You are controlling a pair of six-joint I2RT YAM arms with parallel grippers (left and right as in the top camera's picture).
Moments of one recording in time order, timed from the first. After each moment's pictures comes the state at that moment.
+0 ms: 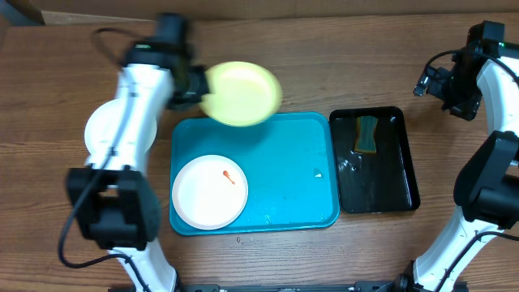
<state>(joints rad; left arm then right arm) -0.01 1.95 1.79 -1.14 0.15 -0.41 -0.28 2.11 1.82 -1.10 -0.08 0.23</state>
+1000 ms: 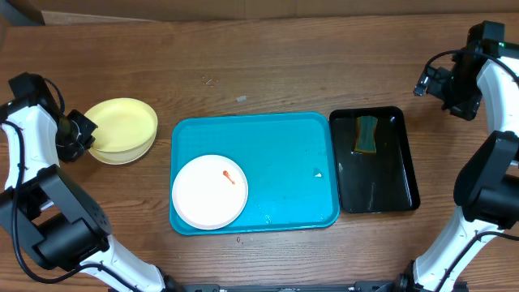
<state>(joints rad) 0.54 1.95 1.55 -0.98 0.01 -0.42 -0.28 2.11 1.82 -1.10 -0.08 0.23</state>
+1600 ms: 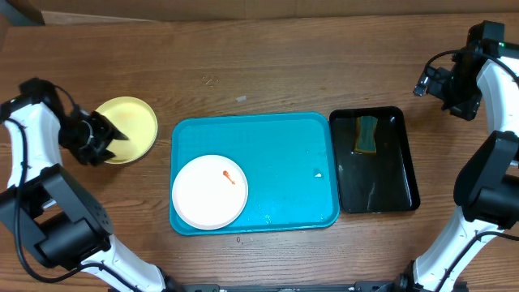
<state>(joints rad) 0.51 1.95 1.56 -1.22 0.35 -0.29 -0.28 2.11 1.82 -1.10 -0.08 0.23</state>
